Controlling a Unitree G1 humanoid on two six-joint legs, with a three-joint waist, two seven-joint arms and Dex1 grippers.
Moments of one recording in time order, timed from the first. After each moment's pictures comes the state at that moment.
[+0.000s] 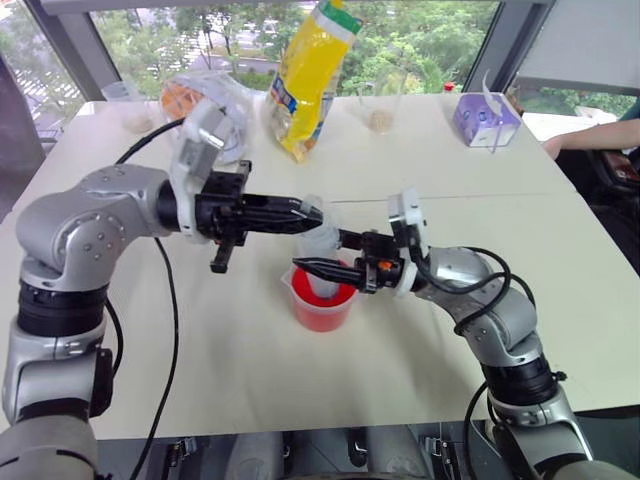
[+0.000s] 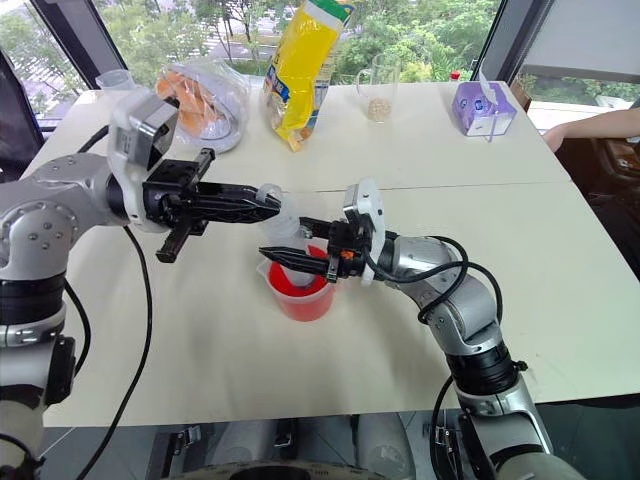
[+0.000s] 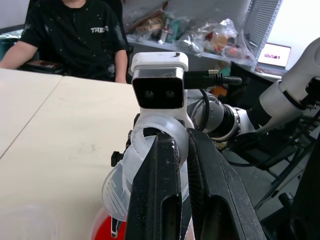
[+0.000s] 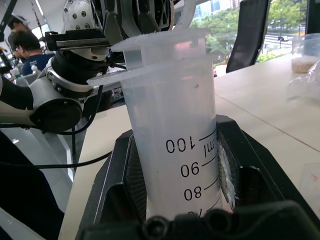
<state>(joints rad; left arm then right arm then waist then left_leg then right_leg) -0.80 0.73 0.02 -0.21 -0.93 0.89 -1.20 -0.44 -0.37 0.15 -0.35 0.60 0.49 0.88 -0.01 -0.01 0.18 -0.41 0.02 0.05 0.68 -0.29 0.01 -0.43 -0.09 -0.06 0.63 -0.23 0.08</state>
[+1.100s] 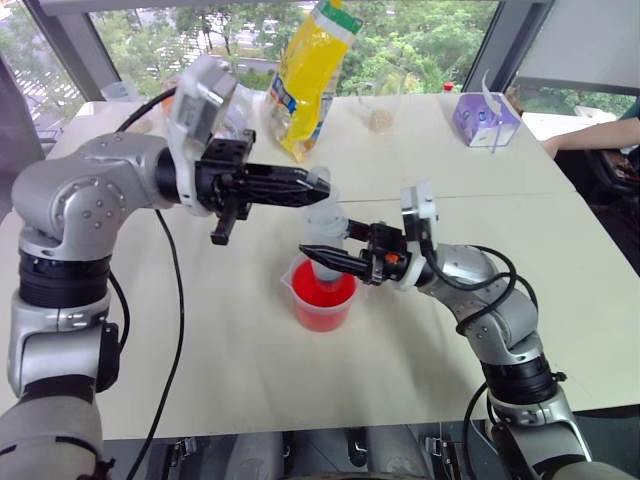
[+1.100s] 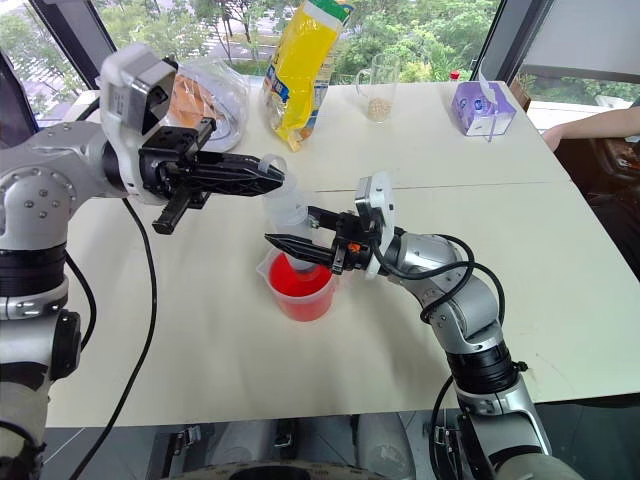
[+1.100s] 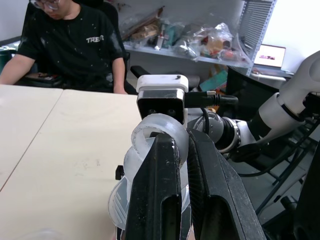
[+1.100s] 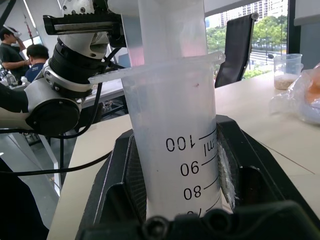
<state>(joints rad) -0.92 0.71 0.01 -0.12 -0.92 0.91 -1.22 -0.44 -0.37 0.14 -0.33 0.59 0.44 0.88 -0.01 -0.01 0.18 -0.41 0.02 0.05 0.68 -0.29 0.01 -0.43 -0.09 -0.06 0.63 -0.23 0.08</state>
